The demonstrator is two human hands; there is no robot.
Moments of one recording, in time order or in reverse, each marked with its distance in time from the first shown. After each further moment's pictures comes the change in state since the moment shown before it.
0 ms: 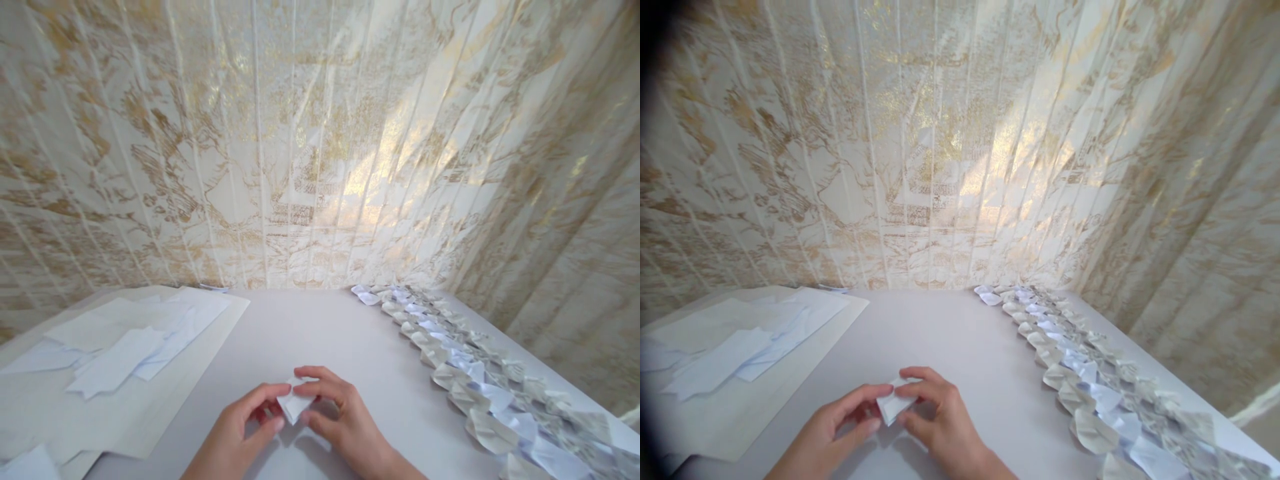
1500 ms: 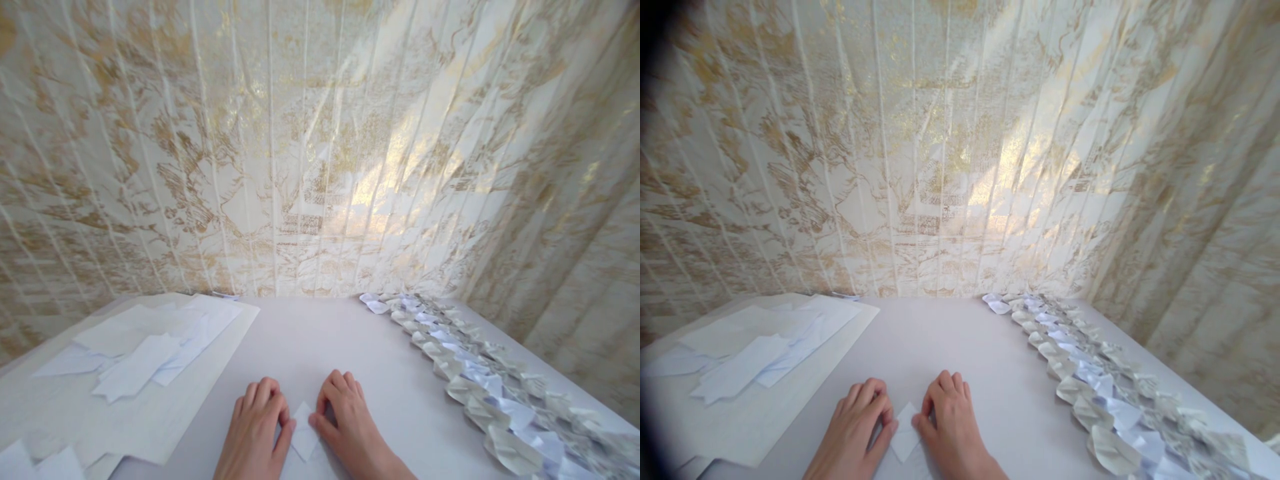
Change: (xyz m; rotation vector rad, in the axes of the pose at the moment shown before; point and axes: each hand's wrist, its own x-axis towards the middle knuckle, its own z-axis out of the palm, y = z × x) left_hand 0.004 0.003 0.015 0.827 0.112 0.184; right_hand 0.011 0.008 0.010 -0.723 0.063 0.163
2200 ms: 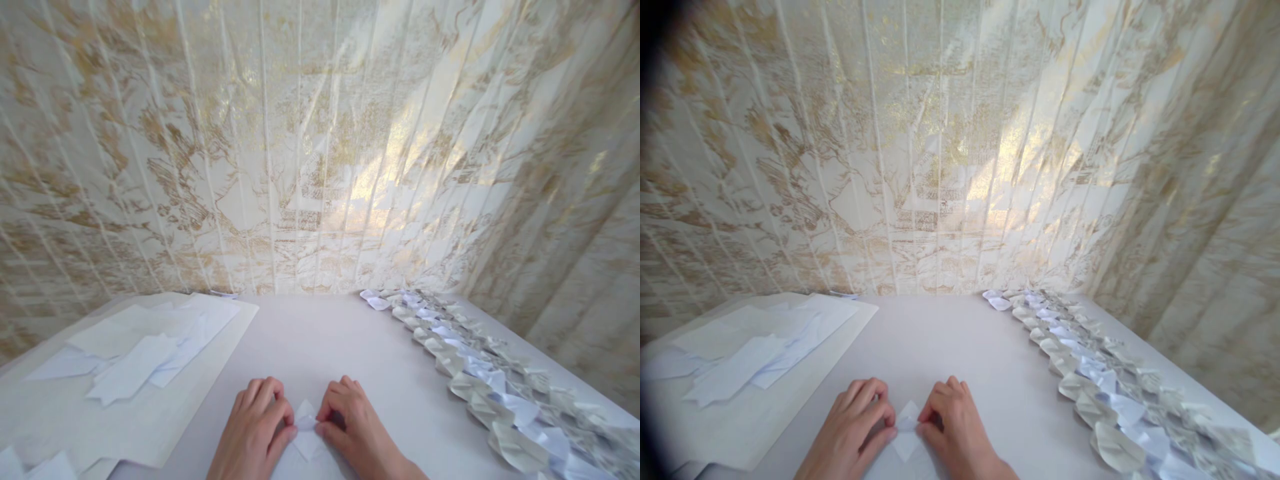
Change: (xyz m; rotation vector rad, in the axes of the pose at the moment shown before) left_hand 0.000 -0.011 -0.005 -0.035 0.013 0.137; right_hand -0.004 0.005 -0.009 0.058 -0.111 -0.086
